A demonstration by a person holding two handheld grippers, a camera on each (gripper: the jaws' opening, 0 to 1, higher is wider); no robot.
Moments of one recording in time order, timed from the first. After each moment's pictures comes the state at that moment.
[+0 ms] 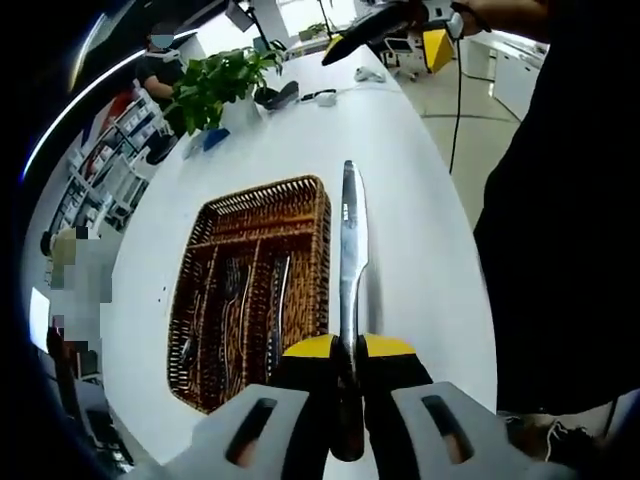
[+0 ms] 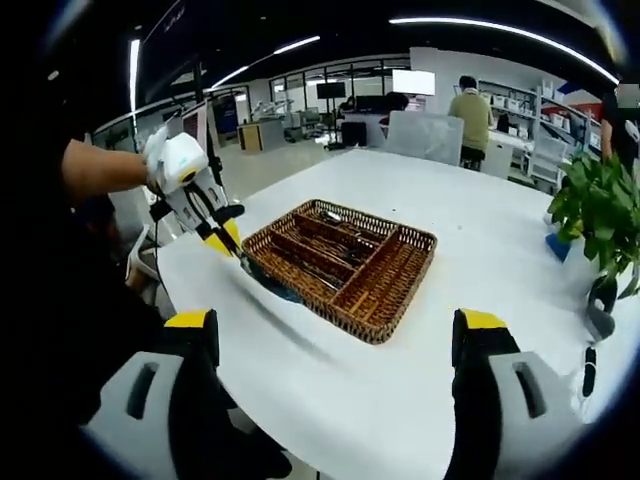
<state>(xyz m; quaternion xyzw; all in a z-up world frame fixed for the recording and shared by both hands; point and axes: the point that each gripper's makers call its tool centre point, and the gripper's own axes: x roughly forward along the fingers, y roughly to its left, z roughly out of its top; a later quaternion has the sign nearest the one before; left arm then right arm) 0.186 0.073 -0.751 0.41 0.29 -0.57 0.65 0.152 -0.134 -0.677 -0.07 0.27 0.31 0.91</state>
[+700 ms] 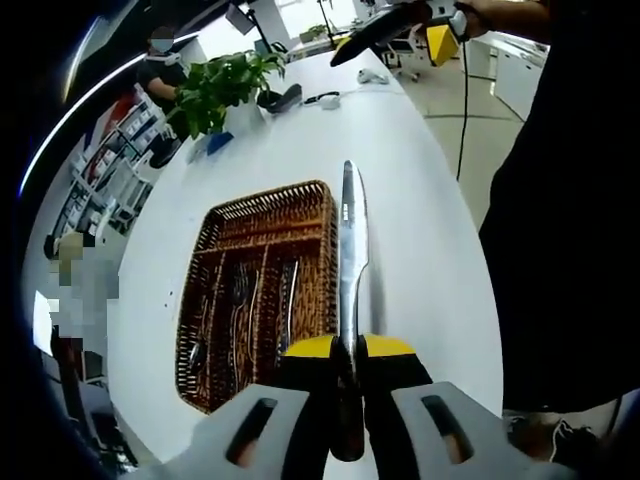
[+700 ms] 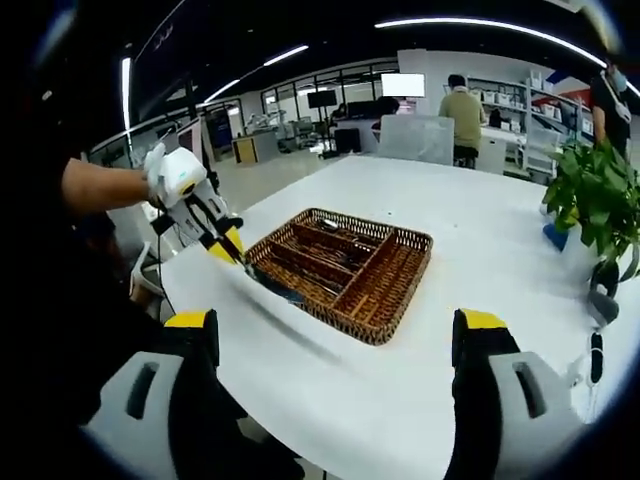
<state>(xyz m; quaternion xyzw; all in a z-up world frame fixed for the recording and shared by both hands) 0.195 0.069 -0.743 0.42 0.28 -0.57 0.65 0.151 -0.142 -0.668 -0.04 0.26 0.30 0.92</state>
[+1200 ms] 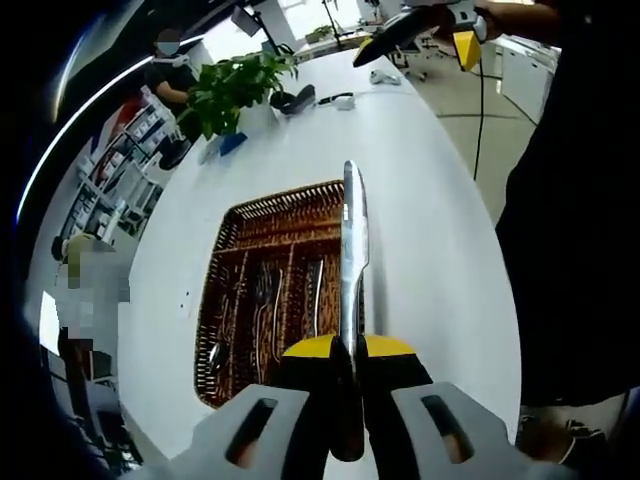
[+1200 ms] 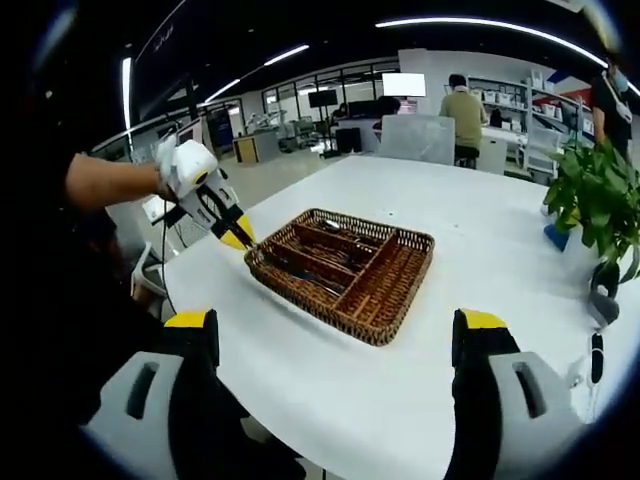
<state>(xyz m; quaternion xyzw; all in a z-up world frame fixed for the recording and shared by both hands) 0.225 0.073 -0.732 0.42 0.27 -0.56 0.66 0.151 -0.138 -0.666 -0.04 0.26 0.30 0.92</state>
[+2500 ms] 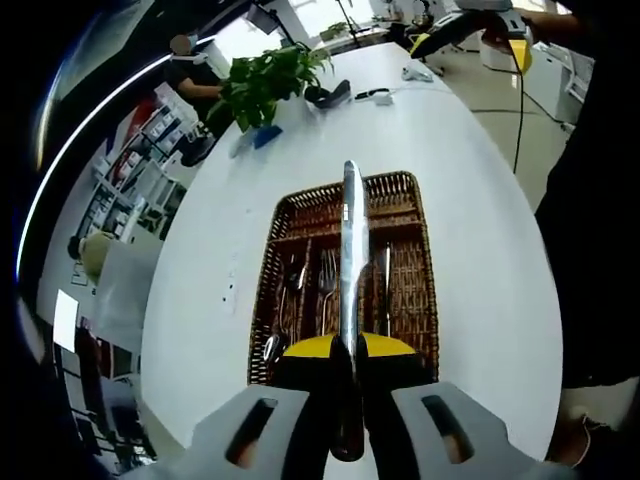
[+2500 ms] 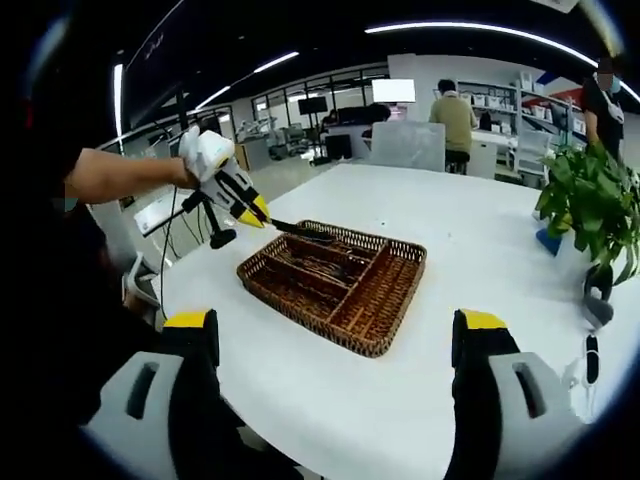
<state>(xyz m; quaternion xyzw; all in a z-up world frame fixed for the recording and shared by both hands) 0.301 0.090 -0.708 0.44 0.25 -0.53 0.68 0.162 -0.138 -0.653 -0.04 0.24 0.28 0.93</state>
